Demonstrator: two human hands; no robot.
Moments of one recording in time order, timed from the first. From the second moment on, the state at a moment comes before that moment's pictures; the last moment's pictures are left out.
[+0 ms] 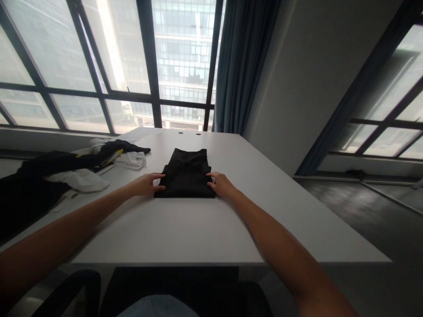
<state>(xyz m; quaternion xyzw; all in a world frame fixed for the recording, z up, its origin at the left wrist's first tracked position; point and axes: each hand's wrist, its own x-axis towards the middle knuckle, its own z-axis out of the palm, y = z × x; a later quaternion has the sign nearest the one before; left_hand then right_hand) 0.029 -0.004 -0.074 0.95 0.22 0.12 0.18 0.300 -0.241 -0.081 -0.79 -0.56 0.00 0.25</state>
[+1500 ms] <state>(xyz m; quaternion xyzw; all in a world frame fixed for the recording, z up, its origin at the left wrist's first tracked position) 0.033 0.009 -0.075 0.94 0.22 0.19 0.18 0.310 -0.224 -0.094 -0.77 -0.53 -0.01 0.35</state>
